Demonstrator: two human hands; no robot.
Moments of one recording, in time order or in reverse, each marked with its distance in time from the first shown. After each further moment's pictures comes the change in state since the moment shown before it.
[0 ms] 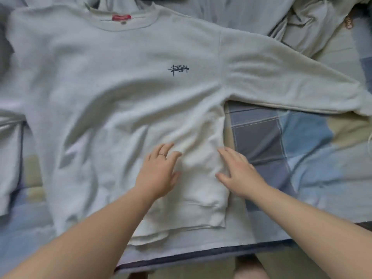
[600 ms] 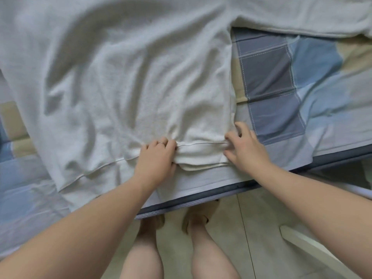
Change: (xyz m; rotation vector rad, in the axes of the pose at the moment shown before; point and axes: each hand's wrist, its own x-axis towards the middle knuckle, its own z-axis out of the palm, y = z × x) left_hand -0.111 -0.033 0.084 0.091 -0.116 0.057; right_hand -0.066 0.002 0.134 -0.169 0.216 0.068
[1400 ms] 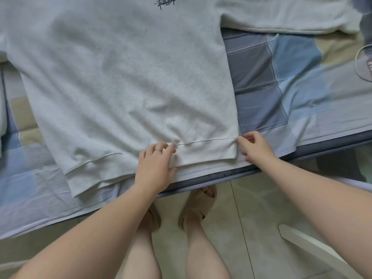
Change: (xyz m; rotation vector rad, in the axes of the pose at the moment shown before) left_hand -0.047 0.051 0.024 -0.012 0.115 -0.082; right_hand -0.037 0.059 -0.003 0.860 0.002 0.519
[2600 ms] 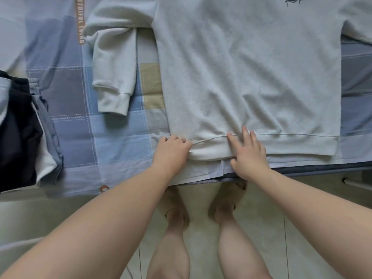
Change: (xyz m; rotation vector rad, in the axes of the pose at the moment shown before) left_hand -0.105 -0.263 -0.045 0.146 -0.092 0.050; right_hand -0.162 -0.107 0.296 -1.068 -0.091 -0.410
